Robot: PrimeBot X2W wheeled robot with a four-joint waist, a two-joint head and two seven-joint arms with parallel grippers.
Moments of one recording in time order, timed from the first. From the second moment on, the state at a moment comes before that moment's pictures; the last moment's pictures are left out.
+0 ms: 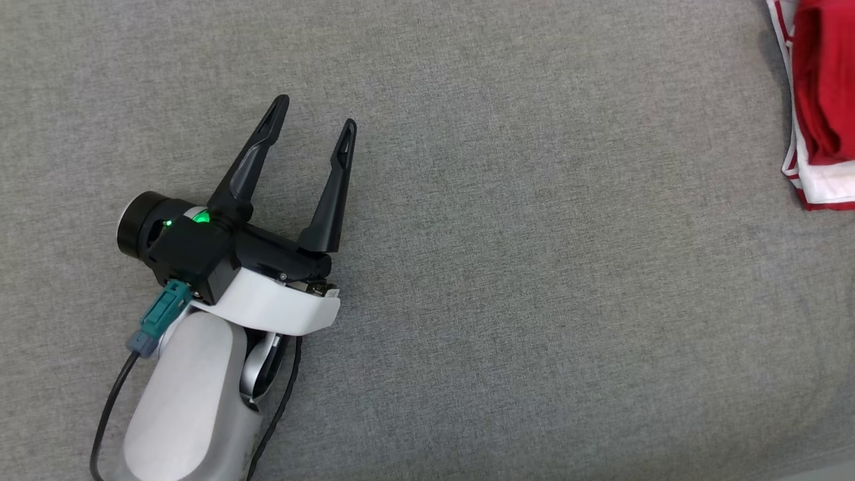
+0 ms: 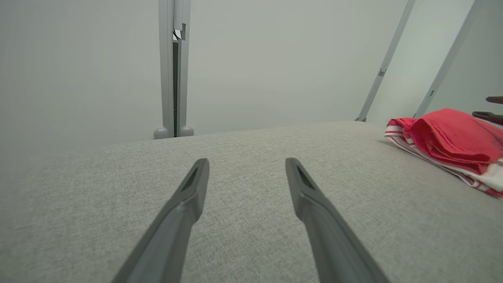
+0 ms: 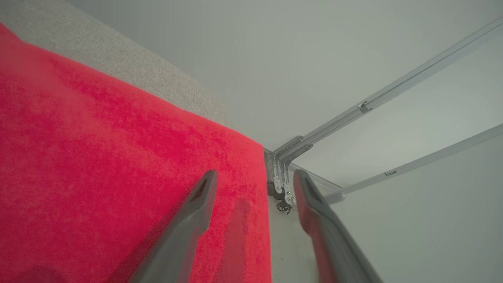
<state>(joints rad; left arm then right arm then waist) -0.44 0.08 -0.23 0.09 -0.17 -0.13 -0.26 -0.84 -0.70 0.06 0.82 -0.06 0.13 -0.20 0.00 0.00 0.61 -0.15</state>
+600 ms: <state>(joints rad) -0.34 0.05 -0.17 0.12 -0.22 -0.13 -0.26 -0.72 -0.45 0.11 0.58 0.09 0.13 -0.26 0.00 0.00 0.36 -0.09</state>
